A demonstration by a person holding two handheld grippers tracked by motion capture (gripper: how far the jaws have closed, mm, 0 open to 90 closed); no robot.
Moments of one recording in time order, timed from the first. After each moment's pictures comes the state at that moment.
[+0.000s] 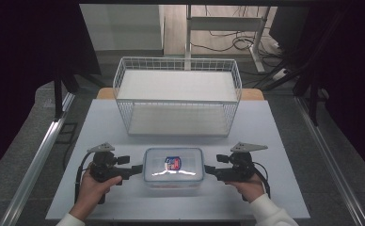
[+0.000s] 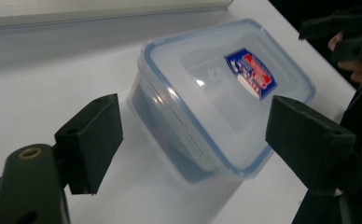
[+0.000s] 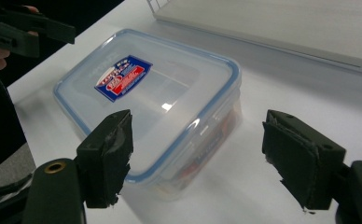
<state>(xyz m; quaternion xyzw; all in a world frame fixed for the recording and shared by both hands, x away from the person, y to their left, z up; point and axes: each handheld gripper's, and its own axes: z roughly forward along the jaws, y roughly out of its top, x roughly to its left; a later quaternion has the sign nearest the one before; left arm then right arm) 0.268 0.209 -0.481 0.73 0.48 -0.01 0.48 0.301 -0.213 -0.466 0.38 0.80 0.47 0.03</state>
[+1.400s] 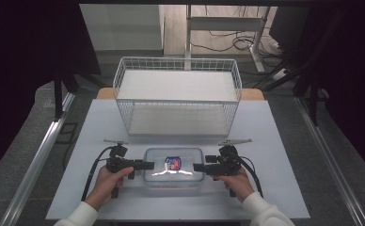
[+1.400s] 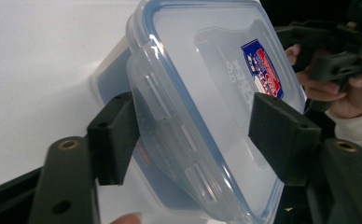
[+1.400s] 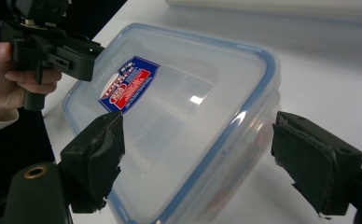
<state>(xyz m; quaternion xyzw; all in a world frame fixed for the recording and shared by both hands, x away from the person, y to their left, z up) 0.307 0.193 -0.522 0.70 0.50 -0.16 0.47 0.329 -0.185 -0.492 0.41 0.79 0.46 -0.07</state>
